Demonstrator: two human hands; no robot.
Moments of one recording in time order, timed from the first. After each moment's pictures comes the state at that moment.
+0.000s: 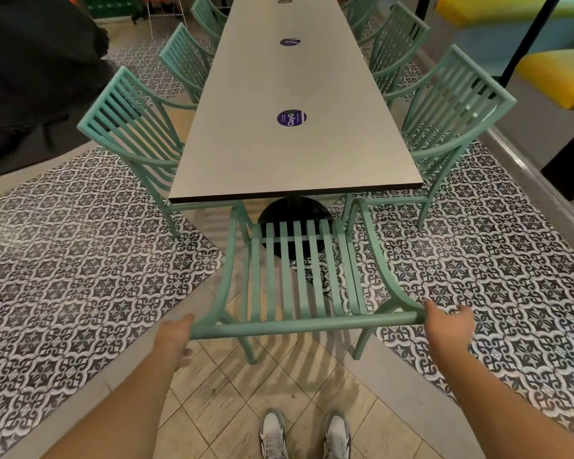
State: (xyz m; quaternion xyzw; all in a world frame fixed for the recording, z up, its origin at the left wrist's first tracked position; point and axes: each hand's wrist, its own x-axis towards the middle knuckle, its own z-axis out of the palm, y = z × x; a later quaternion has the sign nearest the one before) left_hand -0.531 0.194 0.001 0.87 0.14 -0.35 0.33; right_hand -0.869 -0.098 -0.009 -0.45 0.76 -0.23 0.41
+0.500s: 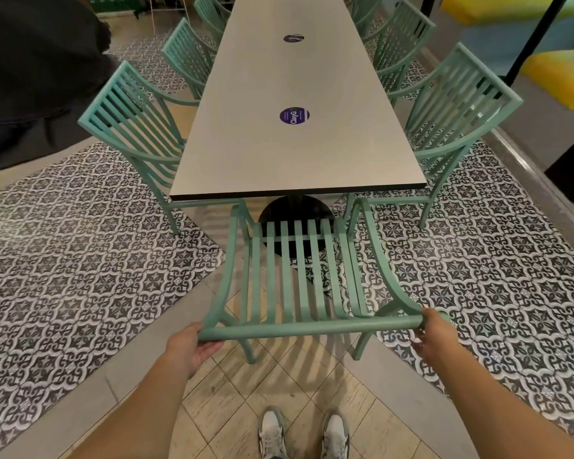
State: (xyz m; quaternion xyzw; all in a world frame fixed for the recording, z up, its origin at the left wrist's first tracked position) left_hand -0.553 0.186 -0.004 0.66 0.27 -0.40 0.58; right_hand -0.861 -0.101 -0.025 -0.24 0.72 -0.24 0.61
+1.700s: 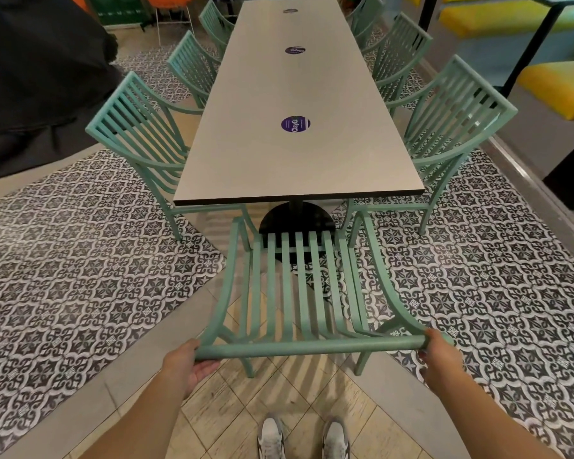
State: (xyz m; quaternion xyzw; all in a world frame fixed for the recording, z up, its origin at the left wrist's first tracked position) left_hand -0.569 0.209 -0.007 0.67 0.28 -0.38 0.57; right_hand -0.883 -0.073 -0.030 -0.25 0.75 -0.23 0.57
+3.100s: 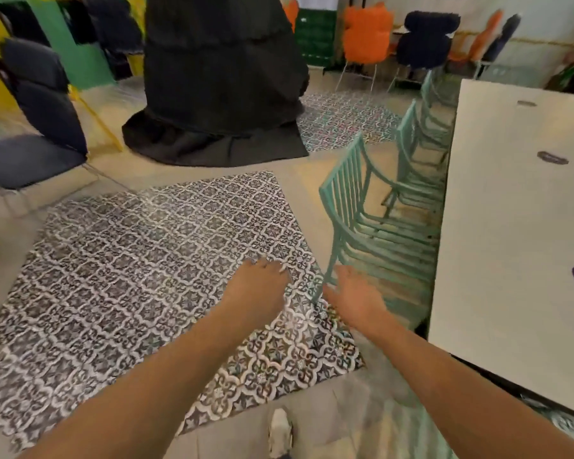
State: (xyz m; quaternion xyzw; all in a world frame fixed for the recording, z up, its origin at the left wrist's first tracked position) left_hand -0.012 0.344 0.158 0.91 -0.38 -0.05 -0.14; right_hand -0.059 0.149 0.077 -0.97 0.15 0.04 0.17
